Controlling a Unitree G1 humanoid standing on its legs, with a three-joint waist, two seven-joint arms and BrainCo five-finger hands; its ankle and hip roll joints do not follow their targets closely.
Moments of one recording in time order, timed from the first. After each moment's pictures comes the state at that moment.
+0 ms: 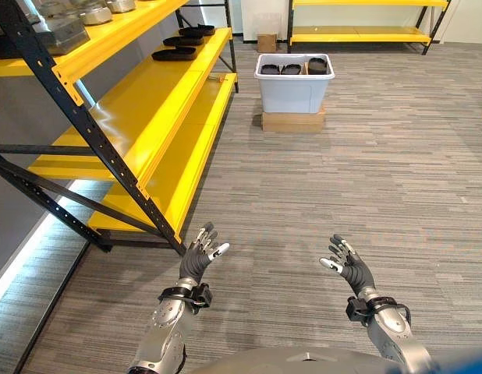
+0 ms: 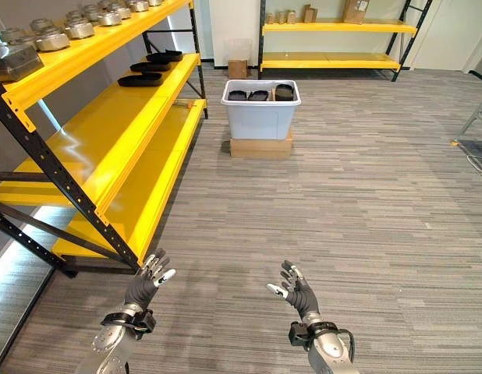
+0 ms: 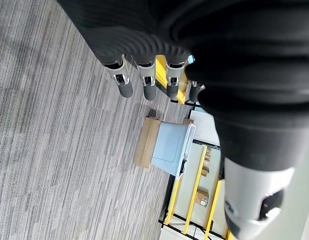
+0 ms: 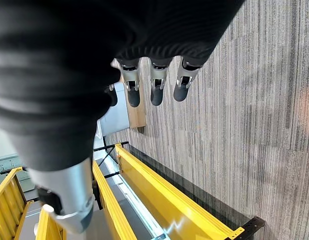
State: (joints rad) left arm 0.23 0.29 -0.23 0.19 -0.56 -0.18 0.01; right arm 0.23 -0.33 0.30 0.27 0.48 -0.18 0.00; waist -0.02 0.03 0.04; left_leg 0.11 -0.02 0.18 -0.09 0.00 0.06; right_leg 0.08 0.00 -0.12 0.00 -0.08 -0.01
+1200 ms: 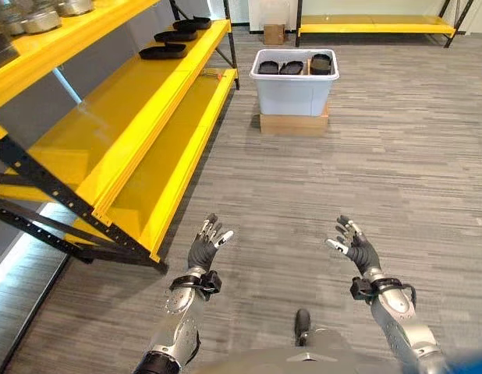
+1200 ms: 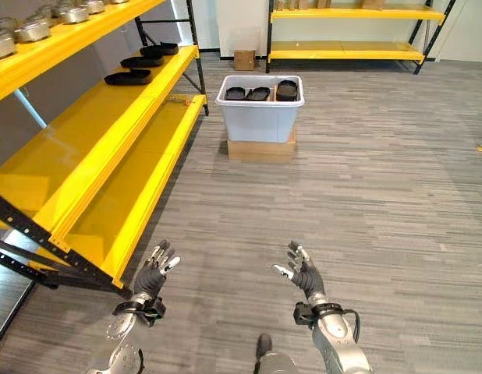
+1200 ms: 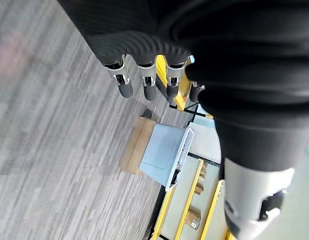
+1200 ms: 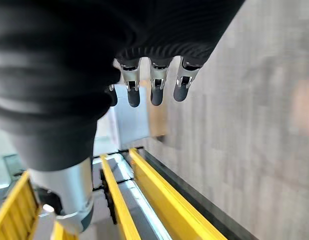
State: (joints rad) left arm 0.15 0.22 -0.23 0.26 -0.62 -0.20 0.04; right arm 0.13 -0.37 0.28 0.26 0.49 -0.20 -0.04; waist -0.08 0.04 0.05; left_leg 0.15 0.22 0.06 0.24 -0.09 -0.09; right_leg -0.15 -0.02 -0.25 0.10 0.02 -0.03
